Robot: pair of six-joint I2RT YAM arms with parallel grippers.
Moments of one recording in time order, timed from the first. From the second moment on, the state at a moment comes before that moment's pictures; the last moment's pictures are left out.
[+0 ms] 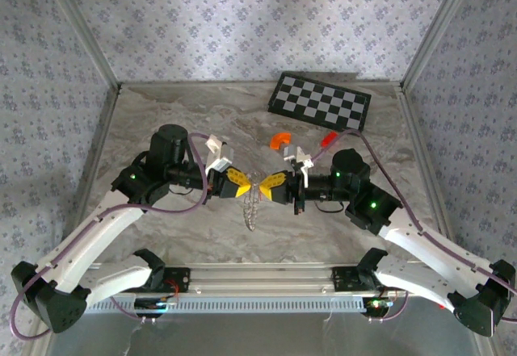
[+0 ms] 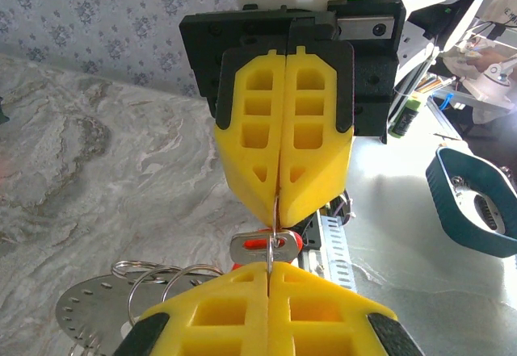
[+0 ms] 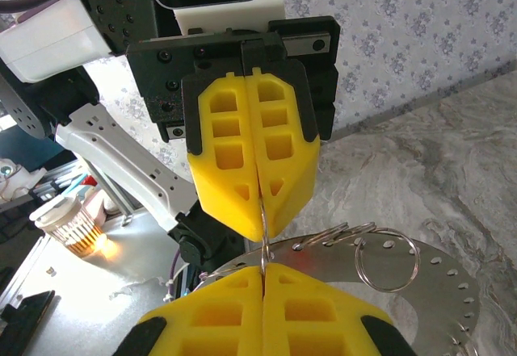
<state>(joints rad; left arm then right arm) -0.64 1.01 1.03 -0.48 0.98 0.12 0.80 0.89 0.79 -0.01 -0.68 0.25</state>
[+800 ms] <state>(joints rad) -0.64 1.01 1.03 -0.48 0.98 0.12 0.80 0.90 0.79 -0.02 -0.68 0.22</state>
